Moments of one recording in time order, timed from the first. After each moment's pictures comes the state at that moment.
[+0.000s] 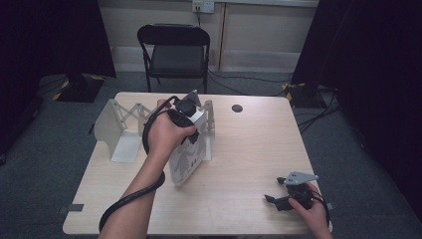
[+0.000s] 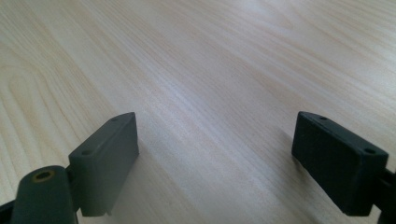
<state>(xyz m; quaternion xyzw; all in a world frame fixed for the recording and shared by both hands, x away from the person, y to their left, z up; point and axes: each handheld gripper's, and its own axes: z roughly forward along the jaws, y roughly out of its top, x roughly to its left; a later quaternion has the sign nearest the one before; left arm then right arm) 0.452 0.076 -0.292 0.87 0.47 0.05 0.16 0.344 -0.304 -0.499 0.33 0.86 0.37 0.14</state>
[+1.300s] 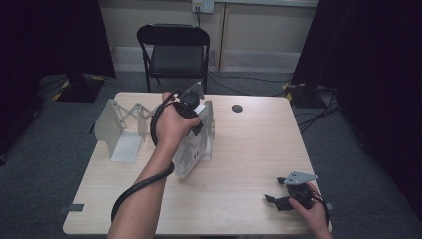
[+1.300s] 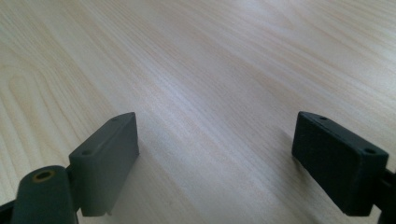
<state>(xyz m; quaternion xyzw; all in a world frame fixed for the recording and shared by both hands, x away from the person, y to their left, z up) 0.477 0.067 -0.290 0.85 0.50 0.06 0.15 0.344 -0.304 -0.499 0.33 0.86 0.37 0.14</state>
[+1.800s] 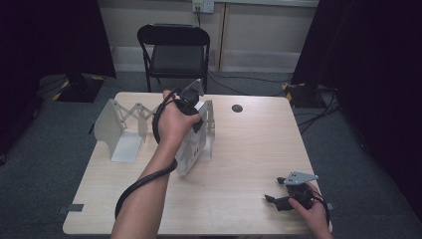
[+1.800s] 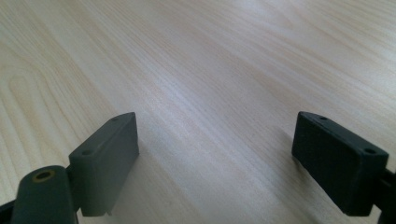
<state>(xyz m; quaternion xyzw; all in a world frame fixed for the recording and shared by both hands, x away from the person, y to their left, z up) 0.484 0.065 -0.290 0.84 0.52 0.07 0.15 0.344 -0.304 -0.499 0.33 0.86 0.37 0.14</state>
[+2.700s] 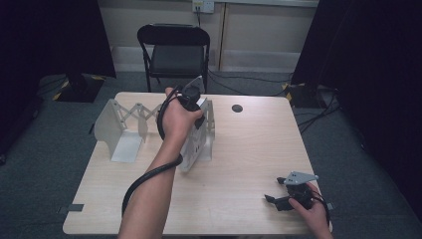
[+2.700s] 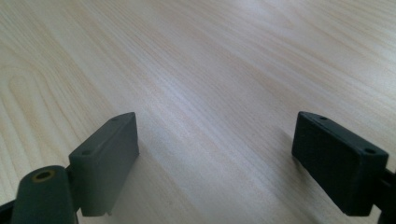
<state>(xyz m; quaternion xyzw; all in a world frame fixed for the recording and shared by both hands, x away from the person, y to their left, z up) 0.500 0.062 -0.293 0.83 0.53 0.07 0.15 0.344 -0.304 -0.499 0.33 0.85 0.37 0.14</state>
